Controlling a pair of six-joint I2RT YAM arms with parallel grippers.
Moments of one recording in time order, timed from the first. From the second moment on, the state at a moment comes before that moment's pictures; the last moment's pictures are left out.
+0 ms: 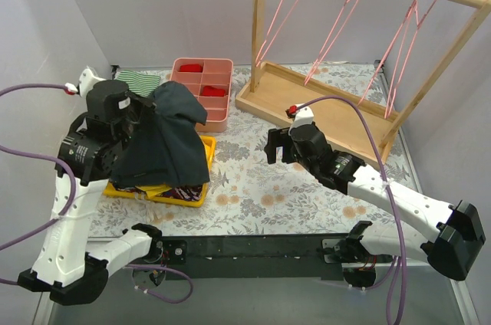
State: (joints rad) left arm -0.35 1.01 1.55 -0.99 -0.41 -1.00; right arm 0.86 1.10 0.83 -0.25 0.32 0.42
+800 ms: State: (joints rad) left arm -0.41 1.25 1.78 -0.63 0.06 -0.75; right arm 0.86 1.07 0.92 -0.28 0.28 0.36
